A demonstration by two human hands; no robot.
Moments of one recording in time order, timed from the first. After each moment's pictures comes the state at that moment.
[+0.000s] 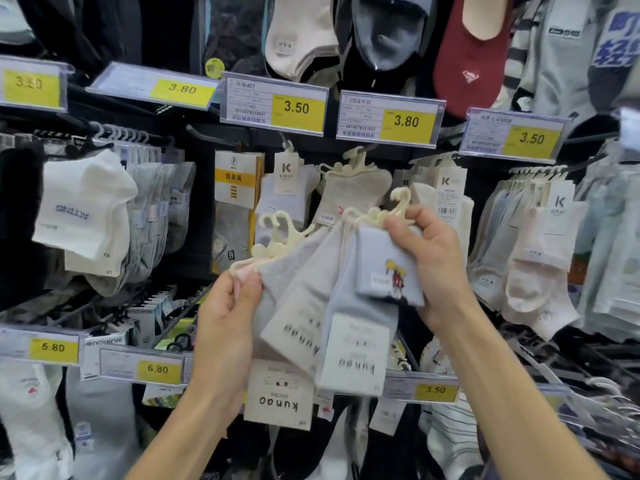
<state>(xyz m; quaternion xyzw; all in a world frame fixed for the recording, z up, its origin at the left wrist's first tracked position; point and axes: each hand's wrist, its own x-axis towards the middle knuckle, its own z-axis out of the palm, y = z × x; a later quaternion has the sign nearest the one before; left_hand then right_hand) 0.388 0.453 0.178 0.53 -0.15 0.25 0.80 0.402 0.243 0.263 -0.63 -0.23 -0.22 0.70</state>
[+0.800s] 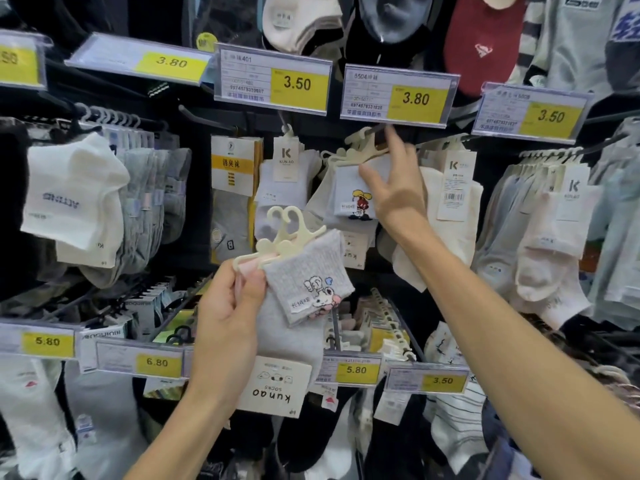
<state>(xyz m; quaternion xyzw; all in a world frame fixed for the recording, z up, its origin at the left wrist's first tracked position) 0.391 0.456 0.169 0.58 -0.19 0.31 0.73 0.500 0.261 0.305 -0.79 -0.18 -0.44 0.39</state>
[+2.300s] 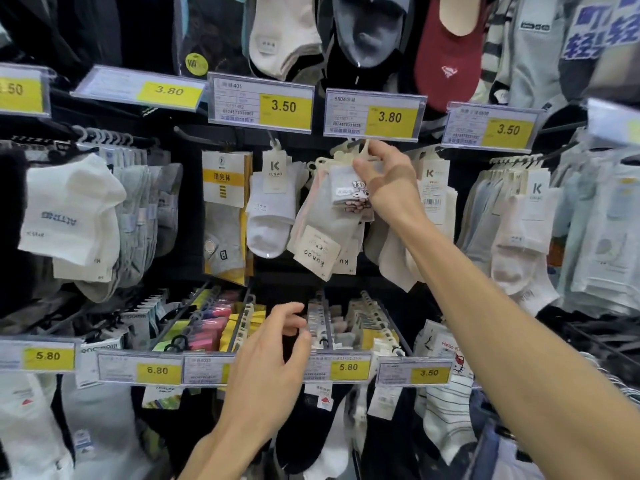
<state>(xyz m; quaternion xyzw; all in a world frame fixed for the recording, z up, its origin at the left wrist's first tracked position) 0.375 0.434 0.141 0.84 -0.14 0.26 0.46 0.484 0.257 0.327 -0.78 -0.16 -0.40 0.46</state>
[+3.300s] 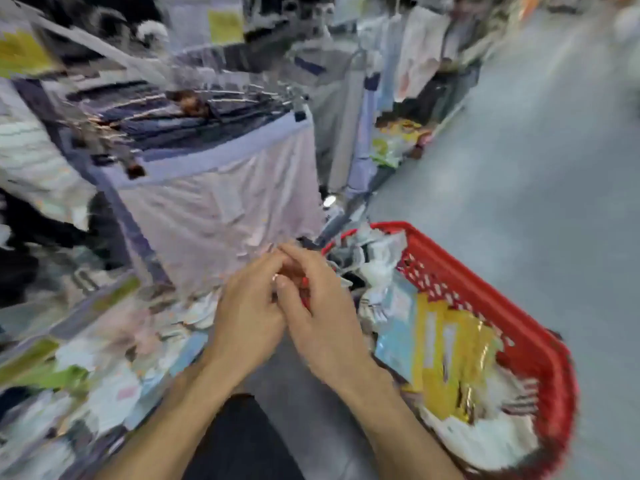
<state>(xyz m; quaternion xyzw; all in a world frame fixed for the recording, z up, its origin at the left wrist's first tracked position) 0.184 0.142 -0.047 0.74 -0.51 -0.11 0.42 0.086 0.086 -0.055 -0.80 0.28 -0.34 0.42</state>
